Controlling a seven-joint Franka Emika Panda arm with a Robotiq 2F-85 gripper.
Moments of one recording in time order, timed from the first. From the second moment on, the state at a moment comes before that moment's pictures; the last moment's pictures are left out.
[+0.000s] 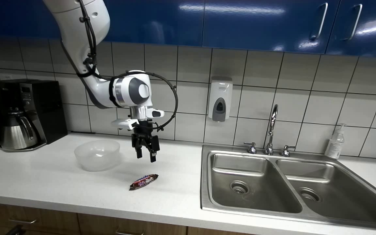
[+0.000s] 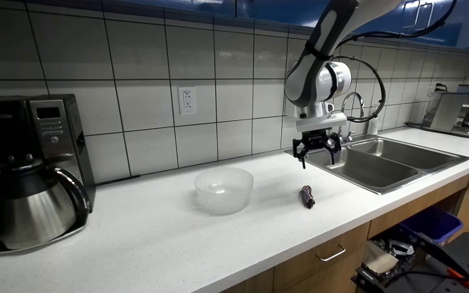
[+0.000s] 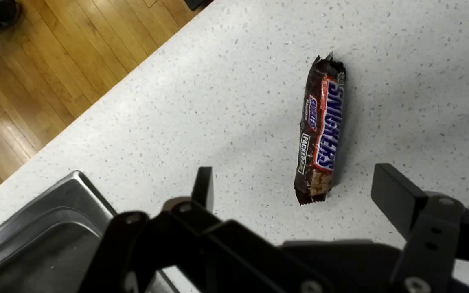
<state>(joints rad) -0.07 0.45 -0.15 -2.08 -0.17 2.39 0.47</state>
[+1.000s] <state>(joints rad) -0.03 0.52 -0.17 -2.06 -0.16 2.38 0.47</state>
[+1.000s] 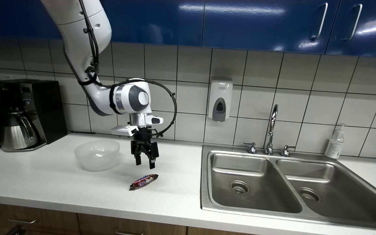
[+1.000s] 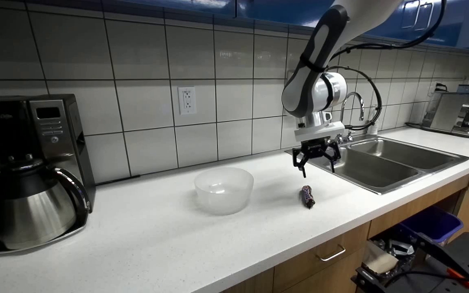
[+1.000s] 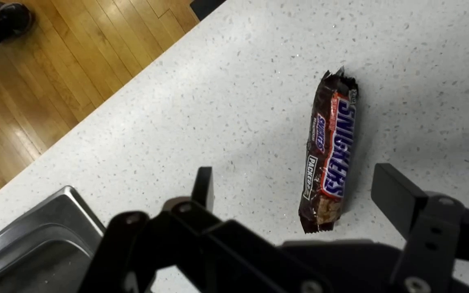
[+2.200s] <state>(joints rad) -0.01 0.59 -0.17 -2.03 -0.16 2.41 0.46</state>
